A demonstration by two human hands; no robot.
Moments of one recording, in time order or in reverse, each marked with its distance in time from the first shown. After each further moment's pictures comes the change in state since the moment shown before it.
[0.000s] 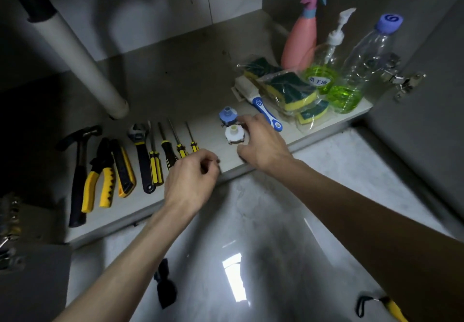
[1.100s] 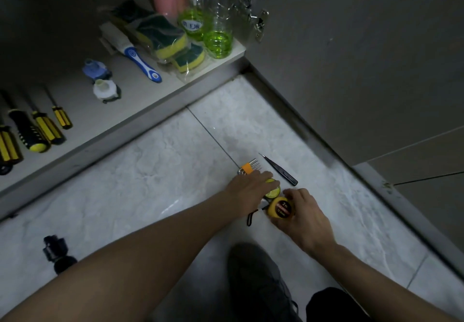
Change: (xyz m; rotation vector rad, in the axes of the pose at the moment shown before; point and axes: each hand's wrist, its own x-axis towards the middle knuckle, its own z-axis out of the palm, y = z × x) left_hand -0.136 0.144 0.238 0.362 -0.816 0.986; right_hand -0.332 0.233 -0.031 -0.113 -0.039 0.586
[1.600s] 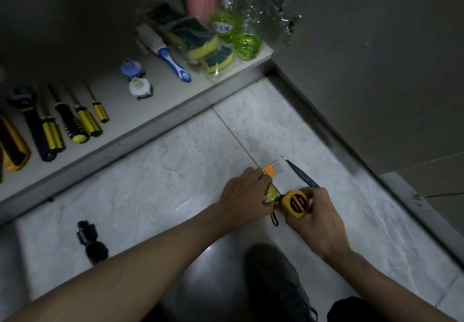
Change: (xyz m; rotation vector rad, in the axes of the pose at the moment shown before) left_hand -0.054 -0.009 -0.004 -0.198 0.353 -0.244; right_hand -0.002 -0.023 0.000 0.241 0.085 -0.027
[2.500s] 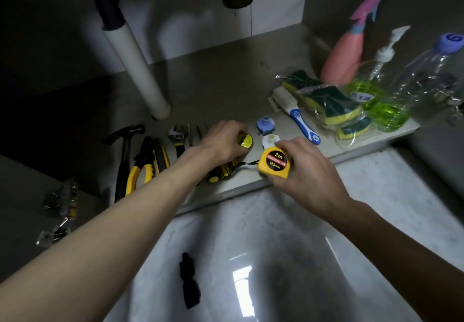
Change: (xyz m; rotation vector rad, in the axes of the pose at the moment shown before) left_hand -0.027 -0.223 -0.268 0.190 0.155 -0.556; right_hand 0.112 -0.321 0.066 -0.129 -0.049 -0.758
